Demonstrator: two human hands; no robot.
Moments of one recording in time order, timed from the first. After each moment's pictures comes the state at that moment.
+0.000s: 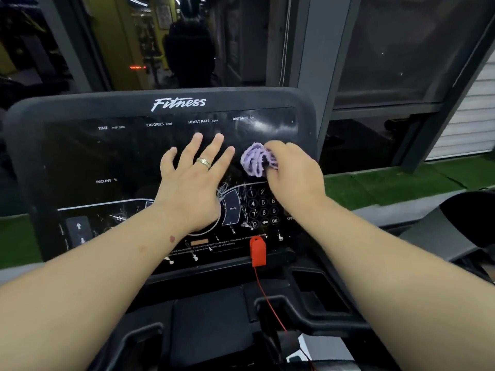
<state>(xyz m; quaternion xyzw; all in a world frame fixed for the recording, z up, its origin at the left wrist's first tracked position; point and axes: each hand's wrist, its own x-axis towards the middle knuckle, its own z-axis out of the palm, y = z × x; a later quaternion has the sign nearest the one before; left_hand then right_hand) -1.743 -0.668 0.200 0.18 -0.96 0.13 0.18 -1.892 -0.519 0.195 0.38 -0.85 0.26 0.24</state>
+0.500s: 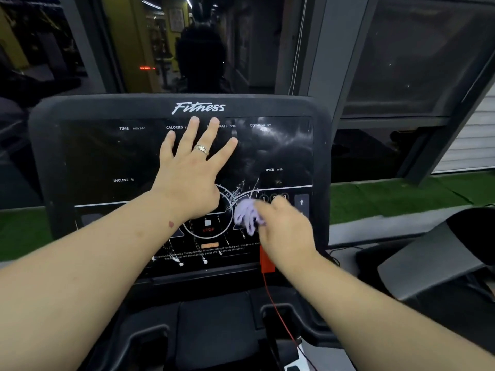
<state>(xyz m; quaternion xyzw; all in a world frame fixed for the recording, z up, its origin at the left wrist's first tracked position) -1.736 -0.697 0.219 0.20 -0.95 0.14 0.20 -1.837 -0.517 0.133 0.45 -0.83 0.26 0.22</state>
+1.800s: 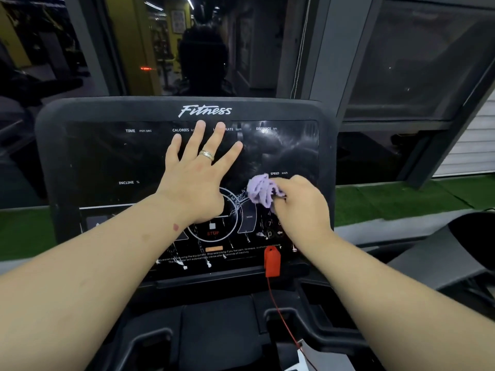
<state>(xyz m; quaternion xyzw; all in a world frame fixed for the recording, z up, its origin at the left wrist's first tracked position) -1.735 -0.702 0.217 0.19 -0.96 0.12 0.18 -1.868 -0.529 0.162 0.39 -0.86 0.28 0.19</state>
